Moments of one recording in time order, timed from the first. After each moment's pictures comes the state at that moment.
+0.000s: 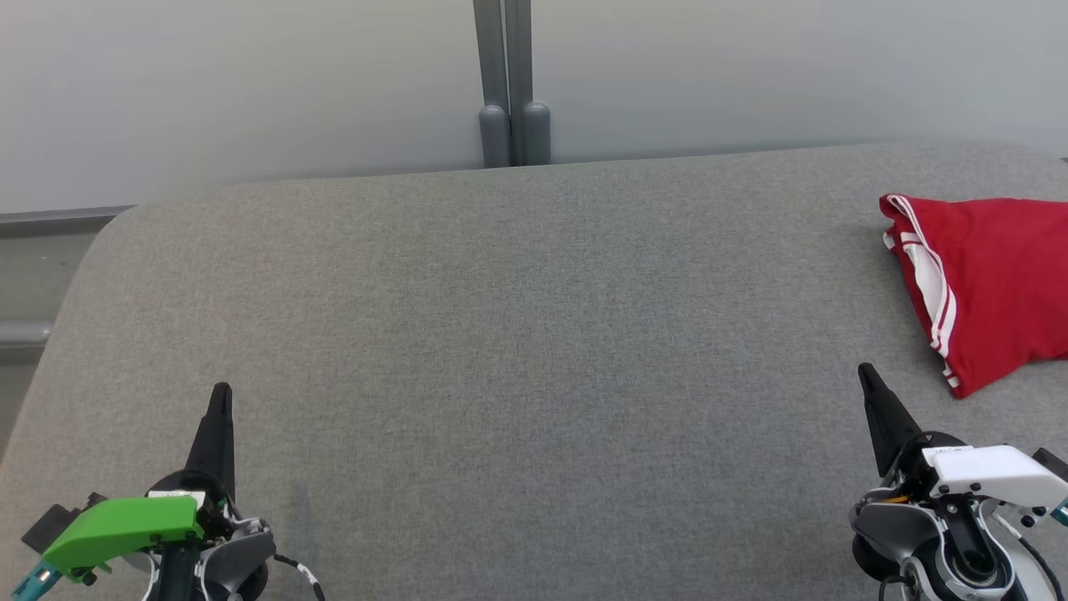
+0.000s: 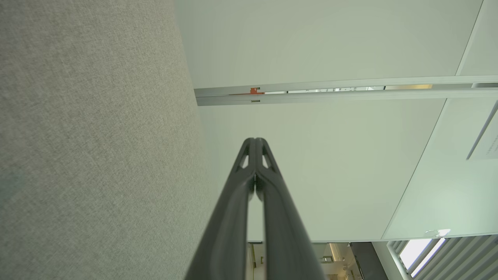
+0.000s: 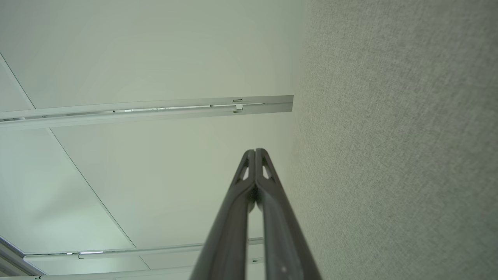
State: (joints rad) left arm -0.10 0.05 0.11 0.25 -1.61 -0.13 0.11; right arm -0.10 -0.05 -0.11 0.25 1.61 0.13 0.11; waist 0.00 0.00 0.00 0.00
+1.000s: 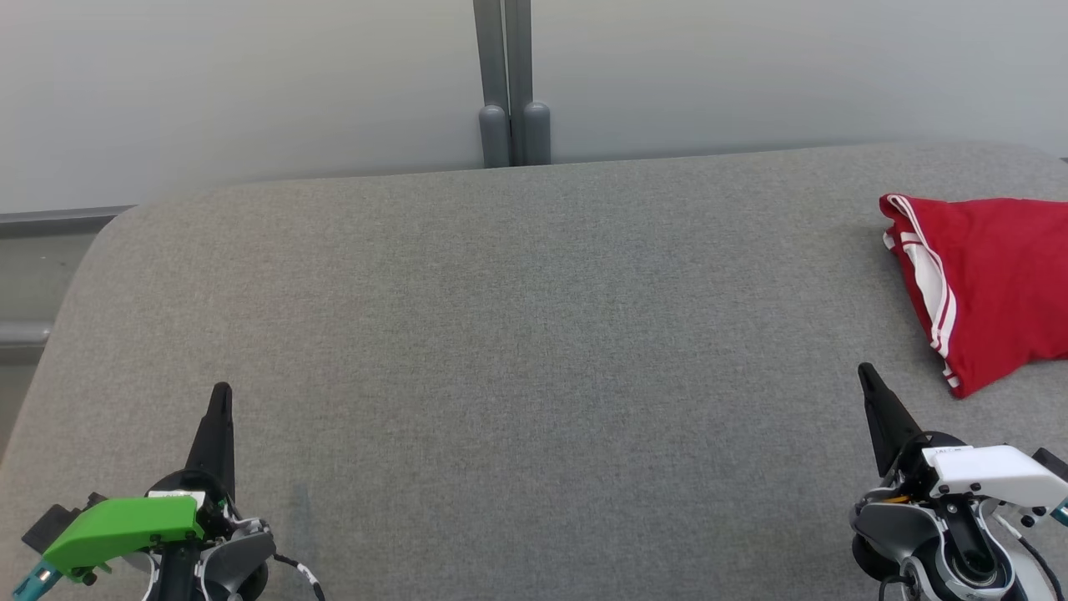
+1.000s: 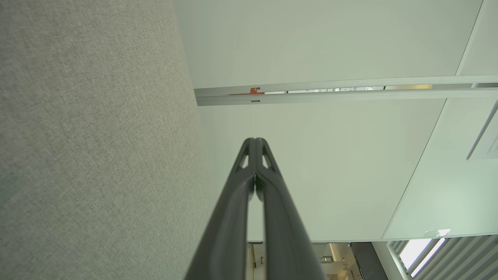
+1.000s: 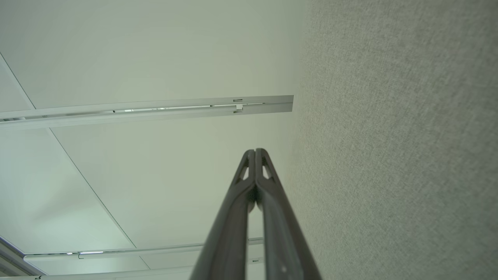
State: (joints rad) left arm -0.10 0.05 0.11 0.25 -1.61 -0.13 0.11; right arm -0.10 -0.05 -0.11 0.25 1.61 0.13 0.11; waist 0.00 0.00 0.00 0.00
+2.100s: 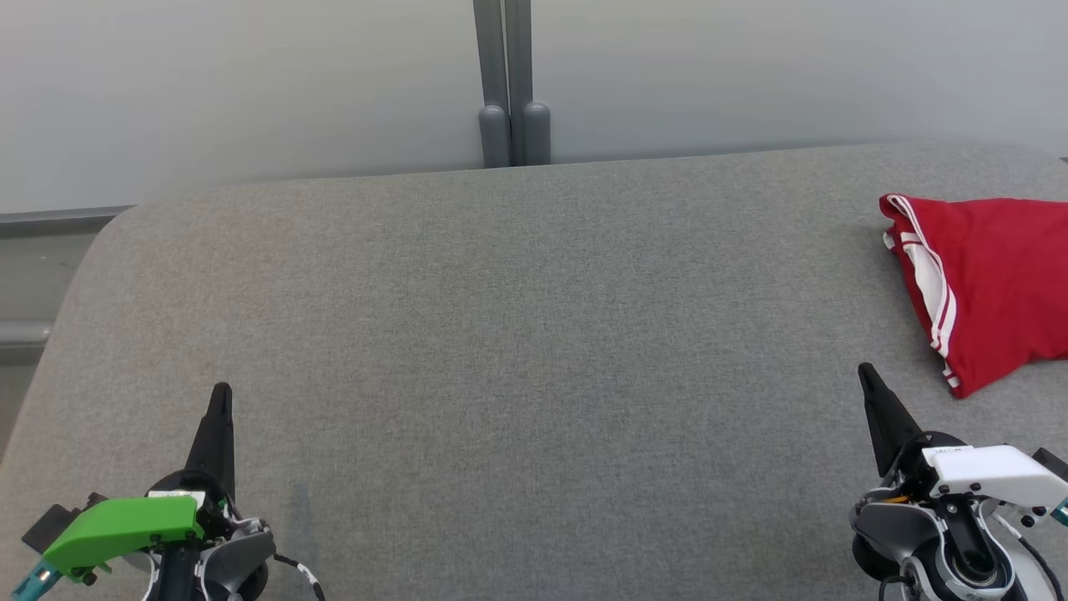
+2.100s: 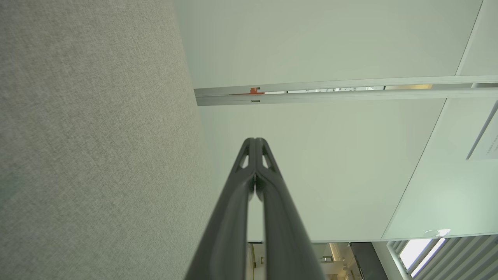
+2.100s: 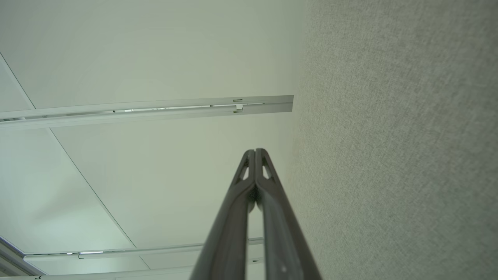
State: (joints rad) left arm -0.10 0.05 0.11 0.25 -1.61 -0.13 0.11; right arm -0.10 -0.05 -0.11 0.25 1.61 0.13 0.11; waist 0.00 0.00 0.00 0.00
